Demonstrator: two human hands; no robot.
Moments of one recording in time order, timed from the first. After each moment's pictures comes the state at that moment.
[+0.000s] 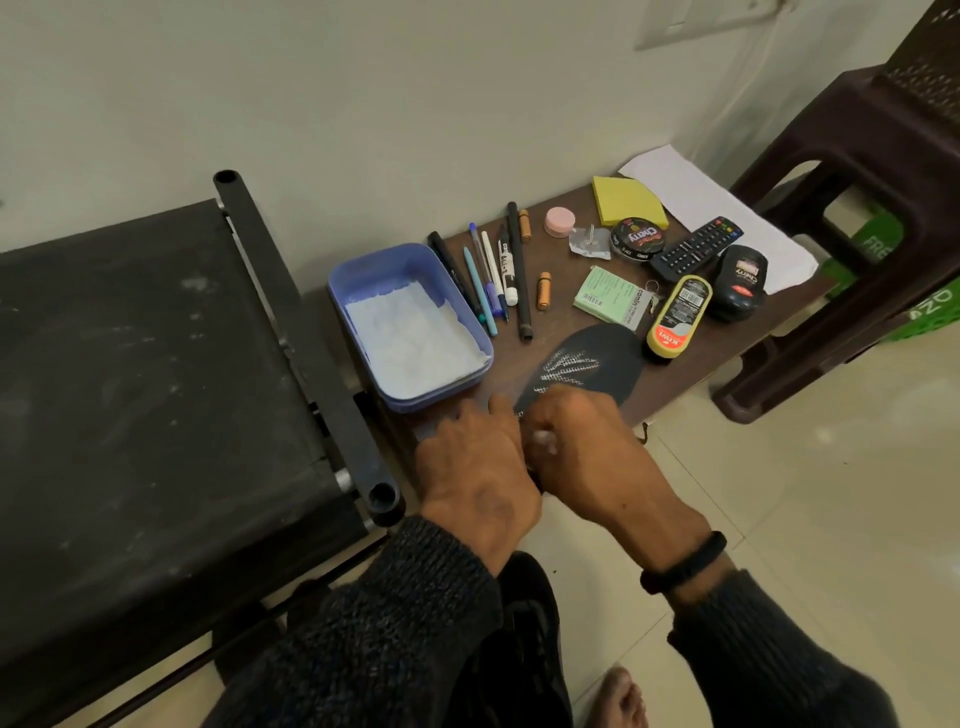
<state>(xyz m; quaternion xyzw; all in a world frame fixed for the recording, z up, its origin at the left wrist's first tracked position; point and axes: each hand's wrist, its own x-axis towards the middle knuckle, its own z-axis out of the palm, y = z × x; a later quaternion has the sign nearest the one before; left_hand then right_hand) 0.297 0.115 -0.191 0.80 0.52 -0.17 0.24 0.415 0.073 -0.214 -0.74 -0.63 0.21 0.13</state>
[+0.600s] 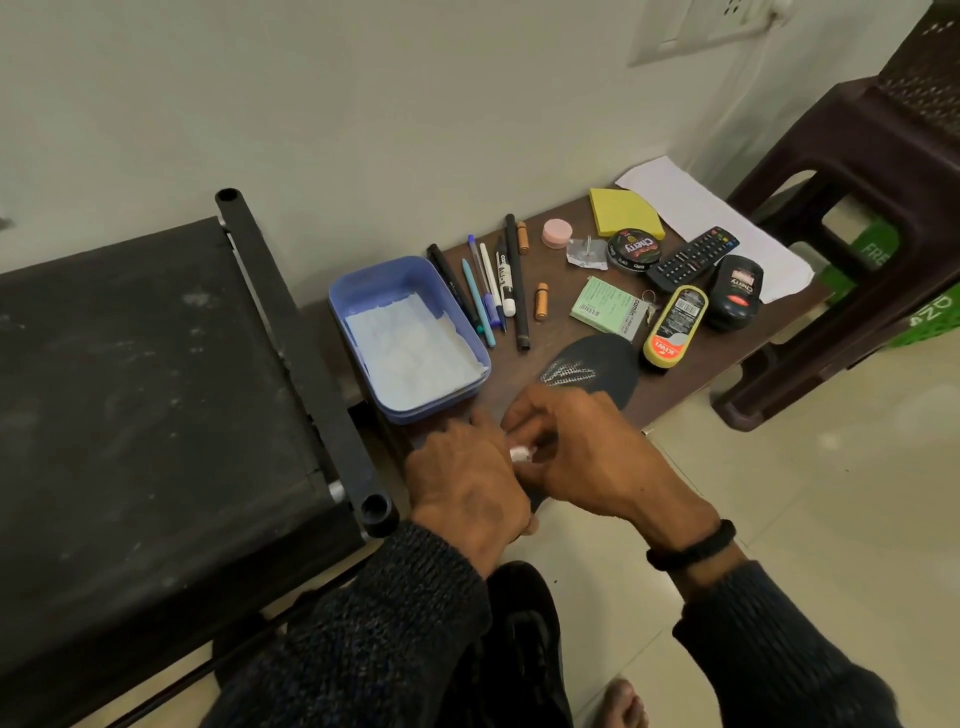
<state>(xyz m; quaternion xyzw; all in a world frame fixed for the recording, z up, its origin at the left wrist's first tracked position) 0.295 0.119 -0.188 0.78 0.53 -0.21 0.26 0.432 0.083 -0.217 -0.71 -0.61 0.32 0.17</state>
